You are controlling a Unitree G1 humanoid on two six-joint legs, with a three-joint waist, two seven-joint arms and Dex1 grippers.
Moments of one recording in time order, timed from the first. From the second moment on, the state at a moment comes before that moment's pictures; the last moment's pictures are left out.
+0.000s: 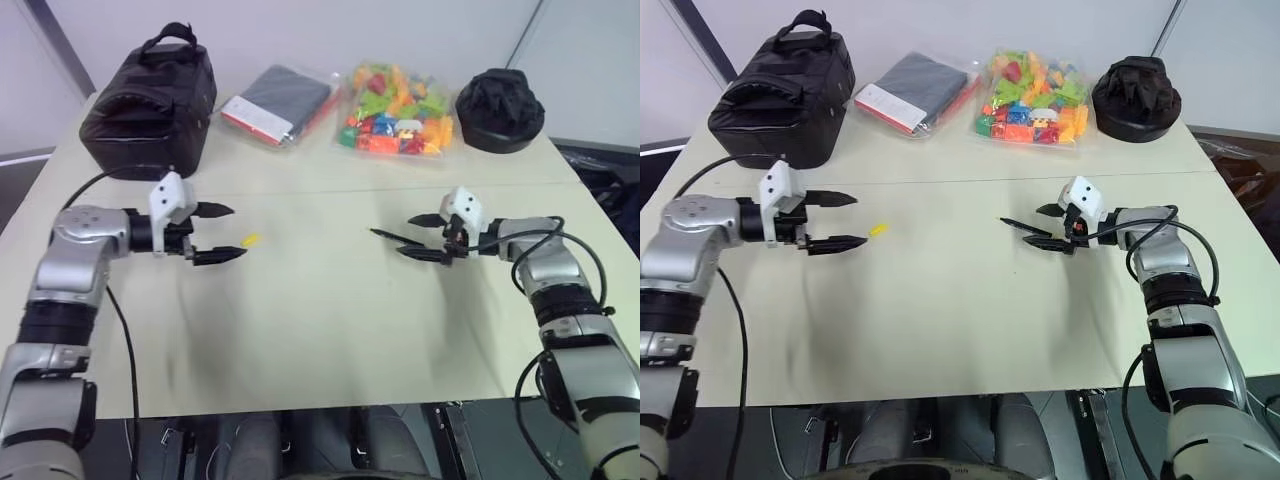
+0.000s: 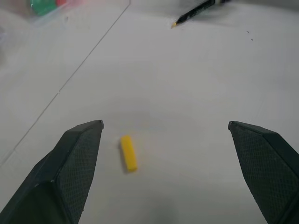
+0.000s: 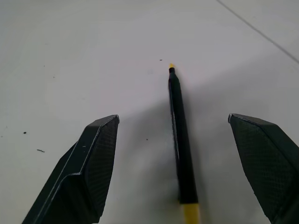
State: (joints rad) left arm -0.62 0.76 -0.02 0.32 -0.31 0.20 -1.29; right arm -0.77 -0.63 0.09 0.79 0.13 -0.02 1.22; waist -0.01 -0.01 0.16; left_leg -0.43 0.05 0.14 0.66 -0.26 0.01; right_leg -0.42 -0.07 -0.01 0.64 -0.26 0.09
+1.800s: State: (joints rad) left arm -0.58 0.74 -0.01 0.37 -0.27 0.16 -1.24; right arm -0.93 -0.50 0.09 1.00 -0.02 -0.07 1.10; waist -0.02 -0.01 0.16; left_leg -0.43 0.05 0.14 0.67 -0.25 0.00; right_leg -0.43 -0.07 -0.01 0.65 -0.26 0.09
